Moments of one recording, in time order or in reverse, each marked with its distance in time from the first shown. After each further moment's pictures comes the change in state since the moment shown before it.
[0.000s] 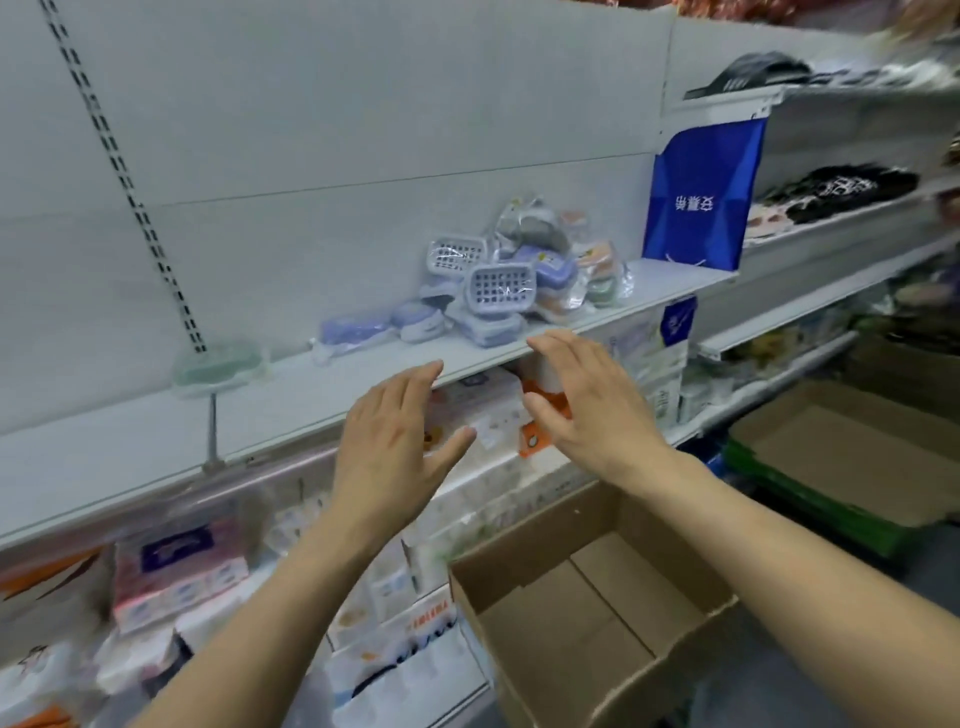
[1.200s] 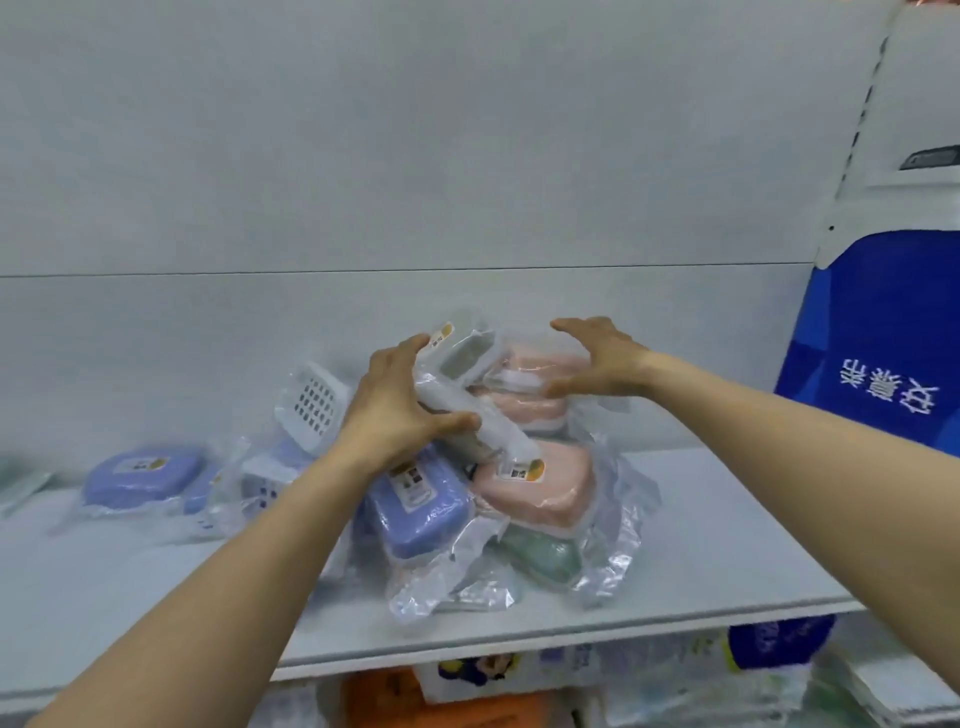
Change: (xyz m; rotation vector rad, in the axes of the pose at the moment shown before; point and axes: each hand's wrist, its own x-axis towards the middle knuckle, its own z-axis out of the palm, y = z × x) left_hand 0.498 0.056 0.276 -0.134 0.082 -0.537; right_hand 0.521 0.465 0.099 0.139 -0.554 -0.119
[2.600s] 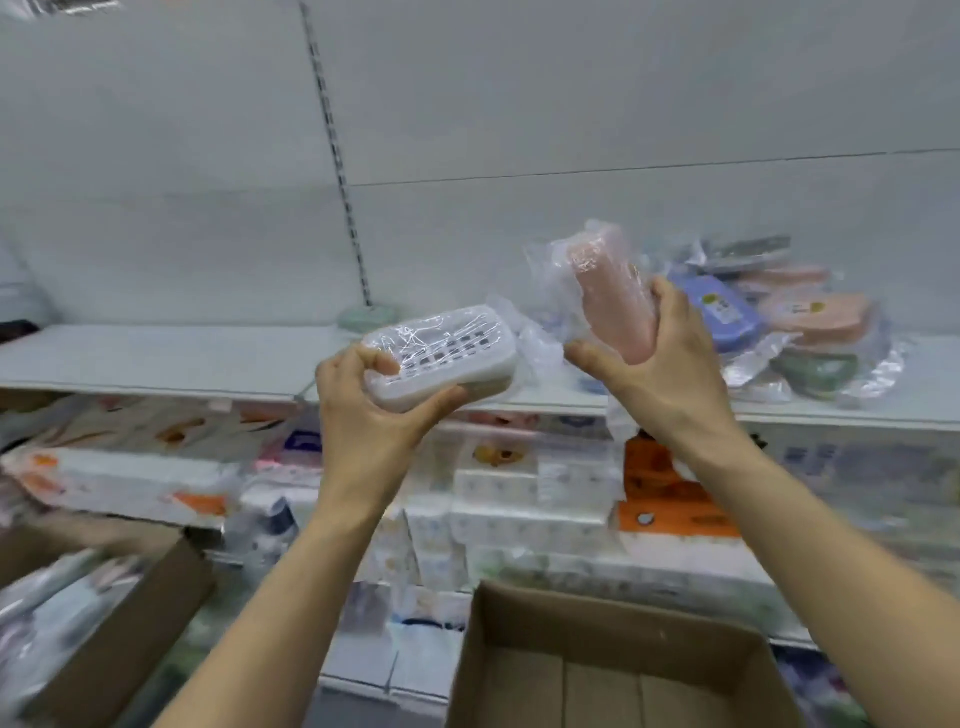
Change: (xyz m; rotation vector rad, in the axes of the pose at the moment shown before) left_hand -0.359 -0.133 -0.253 -0.244 0.559 -0.151; right_hand -0.291 -0.338 0.143 0.565 0.409 -0.102
